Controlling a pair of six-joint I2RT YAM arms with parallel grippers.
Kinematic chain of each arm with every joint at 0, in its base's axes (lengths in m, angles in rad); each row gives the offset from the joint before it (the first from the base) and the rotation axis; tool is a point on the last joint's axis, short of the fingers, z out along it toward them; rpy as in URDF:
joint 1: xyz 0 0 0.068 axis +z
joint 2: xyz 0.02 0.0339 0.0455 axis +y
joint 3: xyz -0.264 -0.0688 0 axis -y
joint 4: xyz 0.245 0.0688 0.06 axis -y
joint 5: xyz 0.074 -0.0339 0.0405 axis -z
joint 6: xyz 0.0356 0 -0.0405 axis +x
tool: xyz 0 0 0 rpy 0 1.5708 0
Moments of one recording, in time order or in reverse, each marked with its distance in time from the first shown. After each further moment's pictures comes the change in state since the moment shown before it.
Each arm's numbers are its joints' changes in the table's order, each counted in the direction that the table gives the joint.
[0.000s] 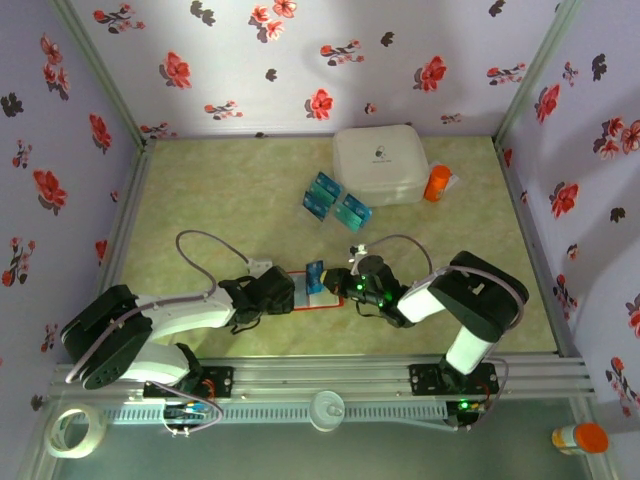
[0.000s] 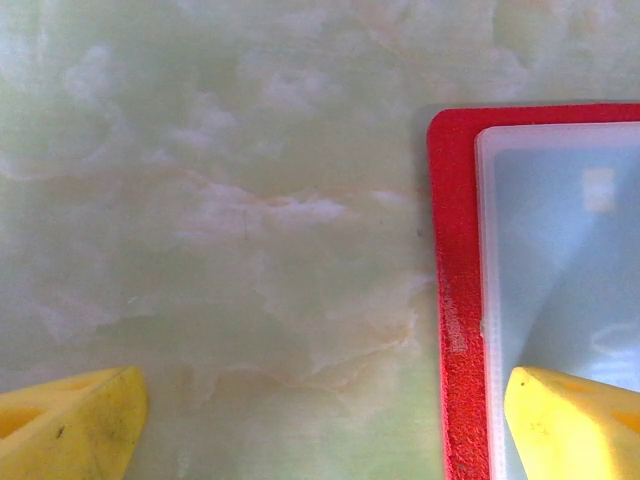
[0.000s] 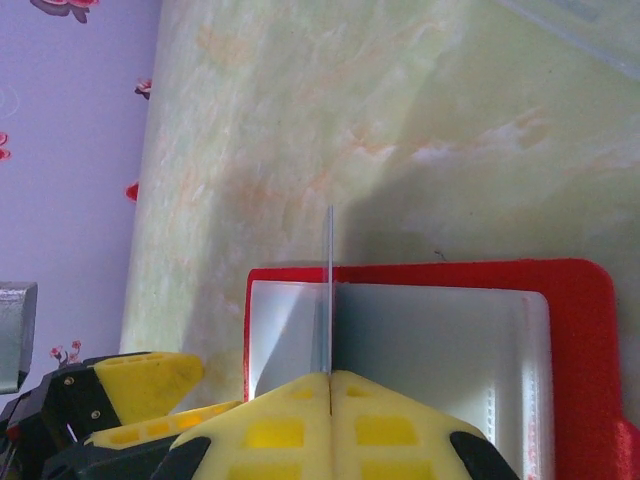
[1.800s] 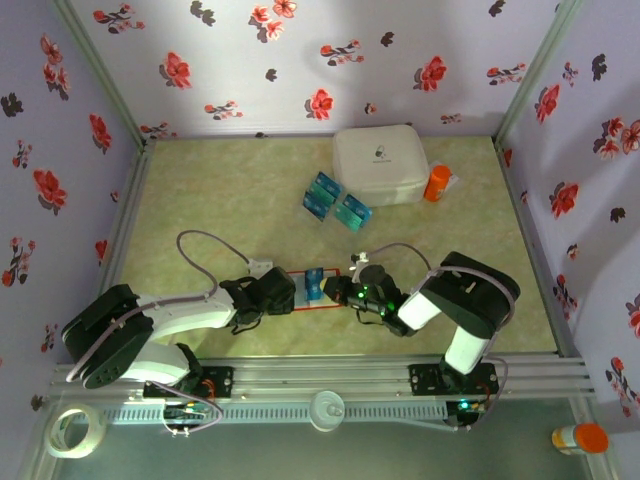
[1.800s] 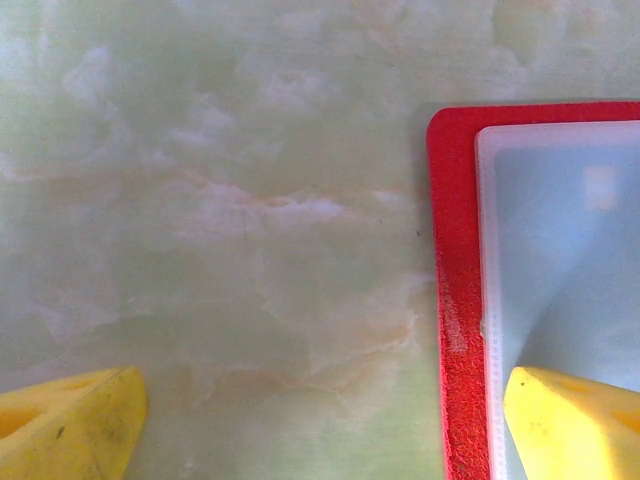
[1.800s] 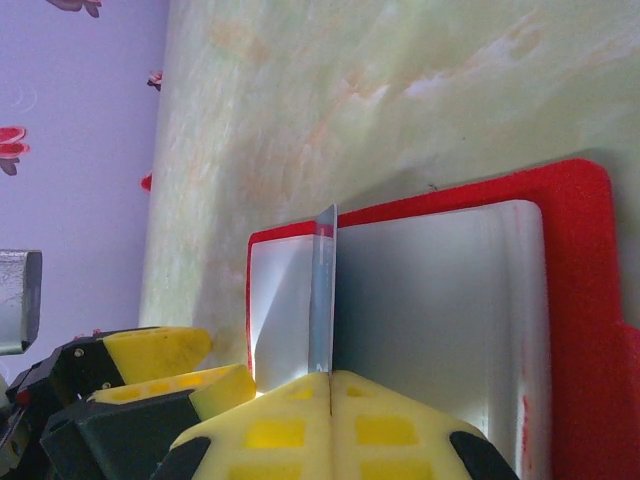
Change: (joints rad) left arm -0.010 0.006 0.000 0.002 -0.011 -0.004; right arm 0.042 0.043 -0.064 0.137 0.014 0.059
